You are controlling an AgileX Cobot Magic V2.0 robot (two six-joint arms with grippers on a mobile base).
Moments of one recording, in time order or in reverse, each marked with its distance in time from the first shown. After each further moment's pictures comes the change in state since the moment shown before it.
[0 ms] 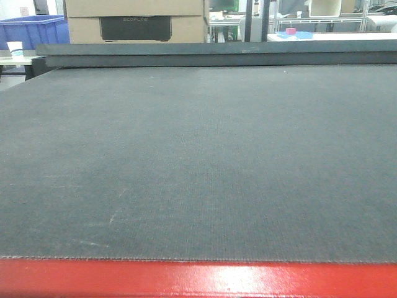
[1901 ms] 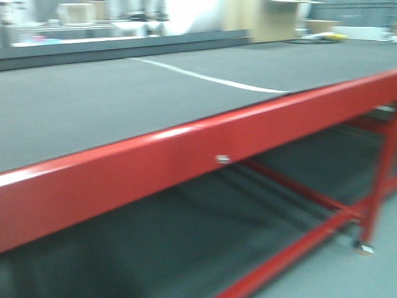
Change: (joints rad) left arm 0.002 -0.002 0.000 0.000 0.000 0.000; right arm 0.000 0.000 0.000 0.000 -0.002 0.000
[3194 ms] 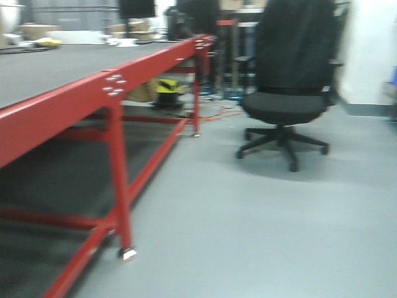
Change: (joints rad) left arm 0.000 0.000 0.000 0.000 0.000 0.000; right arm 0.000 0.000 0.000 0.000 0.000 0.000
